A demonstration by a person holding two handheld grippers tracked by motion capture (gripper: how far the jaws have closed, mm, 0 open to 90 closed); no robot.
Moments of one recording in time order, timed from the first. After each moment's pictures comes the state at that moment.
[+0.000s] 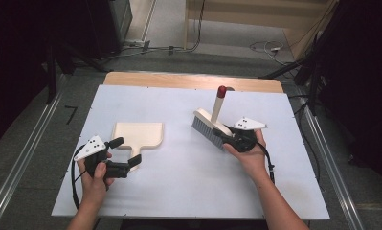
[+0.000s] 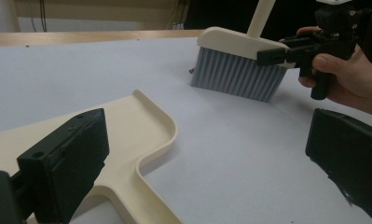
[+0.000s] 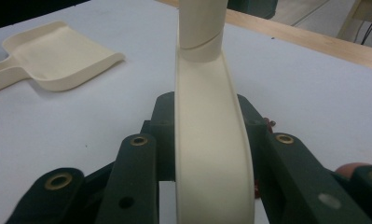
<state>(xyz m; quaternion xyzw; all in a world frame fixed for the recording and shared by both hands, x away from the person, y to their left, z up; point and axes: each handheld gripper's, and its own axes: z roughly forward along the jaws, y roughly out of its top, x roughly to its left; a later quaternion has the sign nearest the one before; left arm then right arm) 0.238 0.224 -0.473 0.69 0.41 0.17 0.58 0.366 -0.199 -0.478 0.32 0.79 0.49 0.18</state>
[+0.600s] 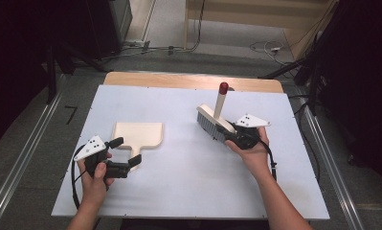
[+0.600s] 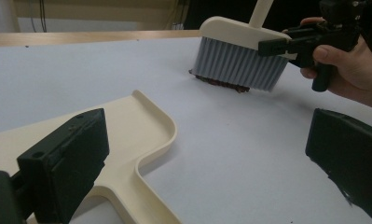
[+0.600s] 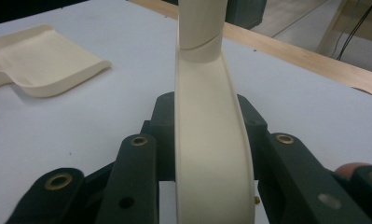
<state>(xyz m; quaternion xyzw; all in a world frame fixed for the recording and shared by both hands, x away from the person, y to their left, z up) 0.237 0.224 -0.472 0.69 0.41 0.17 0.58 0.368 -0.203 -0.466 0.31 0.79 0.48 0.20</state>
